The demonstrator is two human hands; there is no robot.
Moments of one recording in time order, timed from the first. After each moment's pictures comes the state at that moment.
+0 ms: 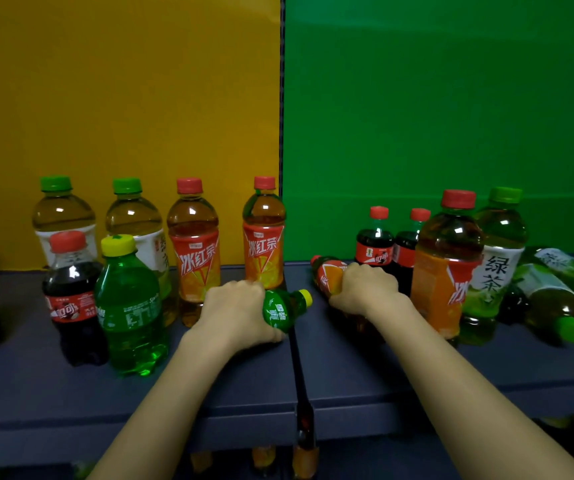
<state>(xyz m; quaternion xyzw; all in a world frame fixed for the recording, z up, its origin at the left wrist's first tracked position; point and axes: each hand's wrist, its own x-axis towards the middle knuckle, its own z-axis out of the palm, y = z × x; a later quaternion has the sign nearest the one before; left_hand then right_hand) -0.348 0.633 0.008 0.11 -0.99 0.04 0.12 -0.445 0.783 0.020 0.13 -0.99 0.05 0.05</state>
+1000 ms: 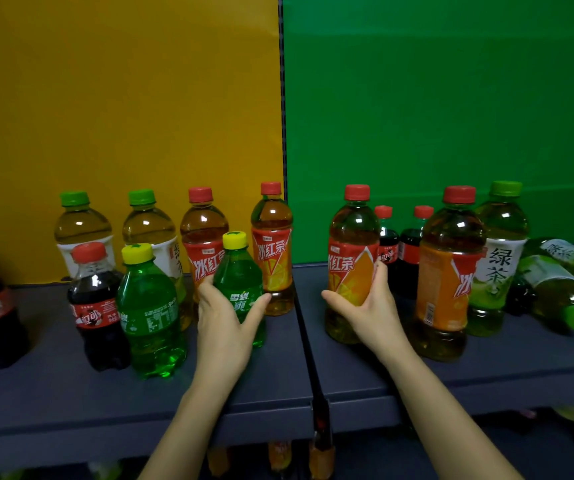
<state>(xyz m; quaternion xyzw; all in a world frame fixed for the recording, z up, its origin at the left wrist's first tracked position) -0.325 0.619 -0.035 0.15 -0.82 -0.37 0.42 -0.420 0.789 -0.033 0.22 -0.75 0.60 0.13</state>
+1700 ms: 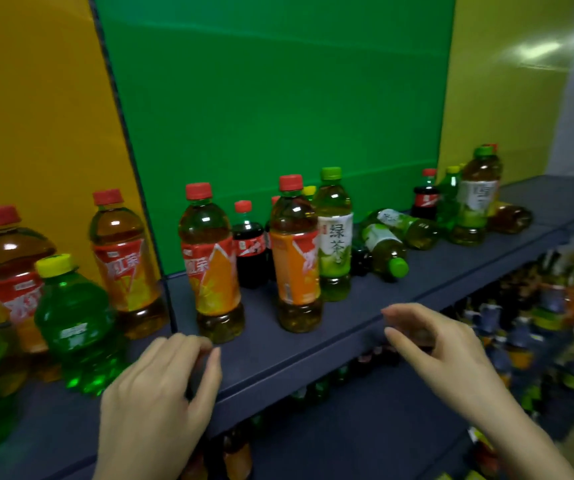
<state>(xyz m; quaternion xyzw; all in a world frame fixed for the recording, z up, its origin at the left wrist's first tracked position) -0.284 0.706 -0.032 -0.12 -0.87 -0.09 0.47 -0.313 0.995 -0.047 0.08 -0.89 0.38 0.24</state>
